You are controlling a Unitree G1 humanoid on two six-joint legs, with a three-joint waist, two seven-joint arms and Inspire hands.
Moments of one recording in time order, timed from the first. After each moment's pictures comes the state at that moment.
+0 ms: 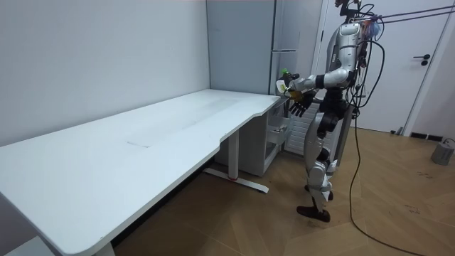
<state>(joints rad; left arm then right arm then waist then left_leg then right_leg) 0.11 0.34 -0.36 -0.03 -0.65 0.14 -0.45 0.10 -0.39 0.46 0.41 0.59 0.26 0.84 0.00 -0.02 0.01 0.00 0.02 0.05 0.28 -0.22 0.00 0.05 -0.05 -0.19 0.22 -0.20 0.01</state>
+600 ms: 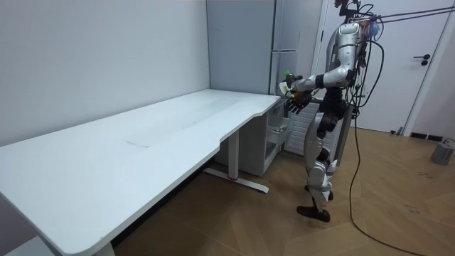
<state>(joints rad) 0.11 0.39 -0.45 -0.03 -0.66 0.15 -0.46 0.10 -0.39 0.46 0.41 0.72 0.26 0.81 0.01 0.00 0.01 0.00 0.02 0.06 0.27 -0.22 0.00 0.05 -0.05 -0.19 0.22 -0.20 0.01</state>
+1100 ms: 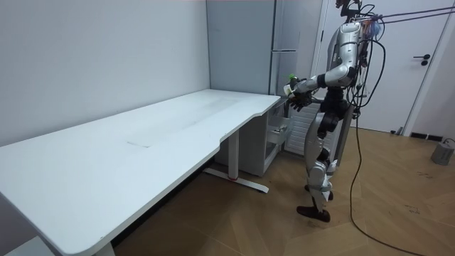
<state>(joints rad) 0.11 0.44 -0.50 -0.01 -0.66 0.15 -0.51 0.08 -0.42 0.52 0.34 0.75 0.26 0.77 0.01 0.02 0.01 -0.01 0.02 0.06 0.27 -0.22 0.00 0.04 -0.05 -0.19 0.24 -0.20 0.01</state>
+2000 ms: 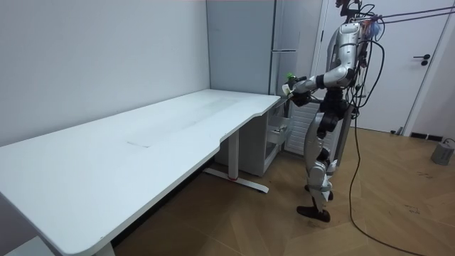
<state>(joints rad) 0.10 0.42 -0.47 0.01 -0.70 0.16 -0.52 0.07 -0.44 0.56 0.33 0.74 0.17 0.75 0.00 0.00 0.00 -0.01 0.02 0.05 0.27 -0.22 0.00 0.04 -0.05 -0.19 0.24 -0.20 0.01</state>
